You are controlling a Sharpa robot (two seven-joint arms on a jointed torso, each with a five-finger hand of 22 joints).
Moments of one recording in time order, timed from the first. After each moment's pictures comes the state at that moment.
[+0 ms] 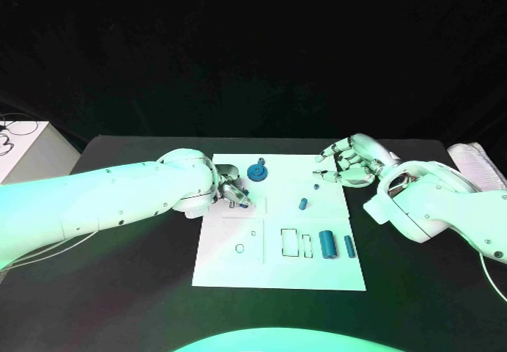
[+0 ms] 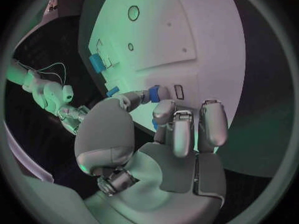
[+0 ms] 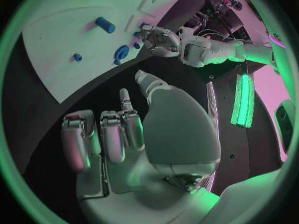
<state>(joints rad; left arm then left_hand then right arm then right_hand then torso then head) 1.29 -0.68 -0.14 1.42 -1.08 0.06 -0.52 0.98 -0.21 0.76 0.15 0.44 0.97 0.02 0.72 0.90 1.36 -0.05 1.21 0.98 1.46 -0.09 1.57 1.31 0.08 1.34 0.03 1.44 1.25 1.31 -0.91 -0.16 1.70 -1.00 -0.54 -0.15 1.35 -0.23 0.34 0.19 0.21 0.94 0.16 0.20 0.27 1.47 0.08 1.47 1.31 1.46 0.01 1.57 1.31 0.01 1.47 0.10 1.57 1.31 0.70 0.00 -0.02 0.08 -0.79</state>
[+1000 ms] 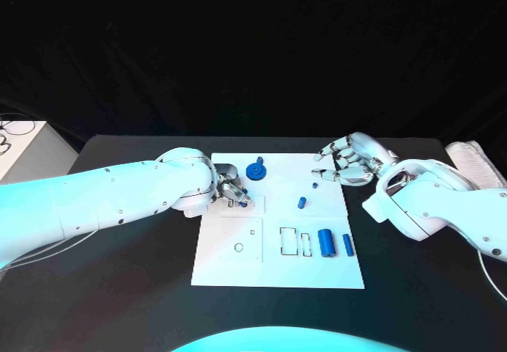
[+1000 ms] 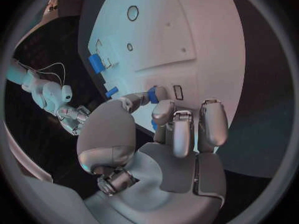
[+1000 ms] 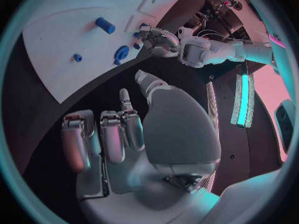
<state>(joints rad) 1.29 -0.68 -0.14 1.41 -1.08 0.07 -0.53 0.97 -0.18 0.64 0.19 0.44 1.00 0.00 0.72 0.89 1.36 -0.06 1.21 0.99 1.47 -0.10 1.57 1.31 0.08 1.35 0.03 1.44 1.25 1.31 -0.91 -0.16 1.70 -1.00 -0.54 -0.15 1.35 -0.23 0.34 0.19 0.21 0.94 0.16 0.21 0.27 1.47 0.08 1.47 1.31 1.46 0.01 1.57 1.31 0.01 1.47 0.10 1.57 1.31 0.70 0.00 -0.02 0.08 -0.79</state>
